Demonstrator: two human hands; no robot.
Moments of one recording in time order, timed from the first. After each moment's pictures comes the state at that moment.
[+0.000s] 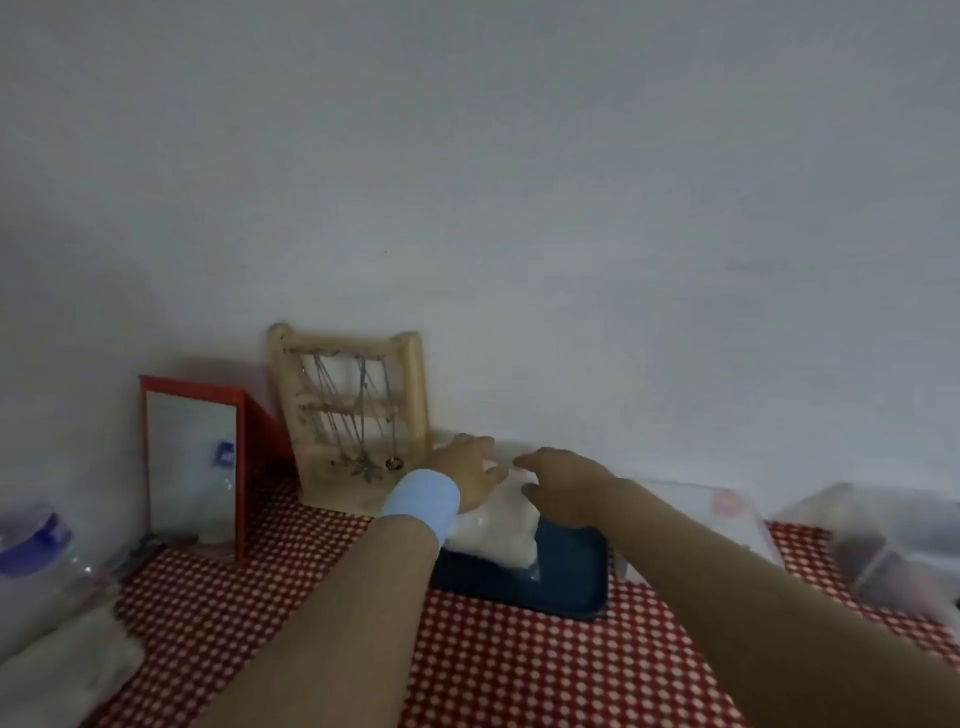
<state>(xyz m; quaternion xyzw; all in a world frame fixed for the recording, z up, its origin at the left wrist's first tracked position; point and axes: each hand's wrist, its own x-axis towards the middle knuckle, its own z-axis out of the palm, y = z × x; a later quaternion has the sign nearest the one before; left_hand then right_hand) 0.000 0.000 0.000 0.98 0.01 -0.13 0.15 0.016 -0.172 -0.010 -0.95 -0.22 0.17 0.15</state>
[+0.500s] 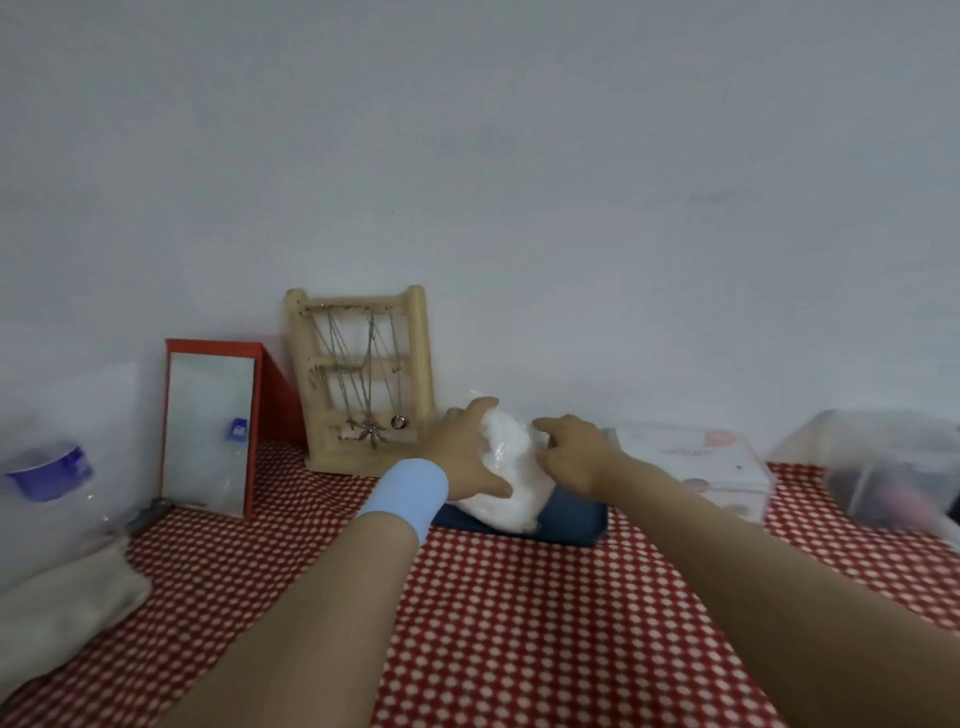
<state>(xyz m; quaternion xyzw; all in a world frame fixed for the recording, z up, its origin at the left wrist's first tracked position) -0.076 0.000 -0.039 0.97 -0.04 0.02 0.23 -0.050 -0.186 -0.050 -0.95 -0.17 0.02 0.28</state>
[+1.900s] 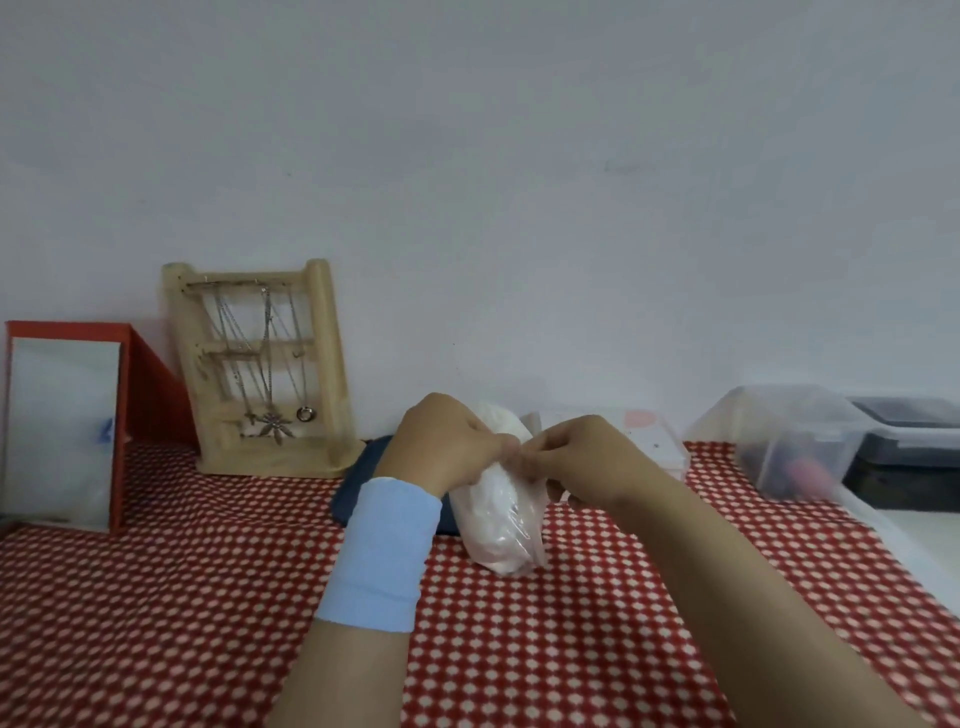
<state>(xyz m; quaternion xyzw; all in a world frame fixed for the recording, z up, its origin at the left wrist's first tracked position) -0.110 -0.101 -0.015 0.93 0.03 0.04 0.36 -0.109 -0.264 -0.040 -0.85 -0.08 0.05 0.53</state>
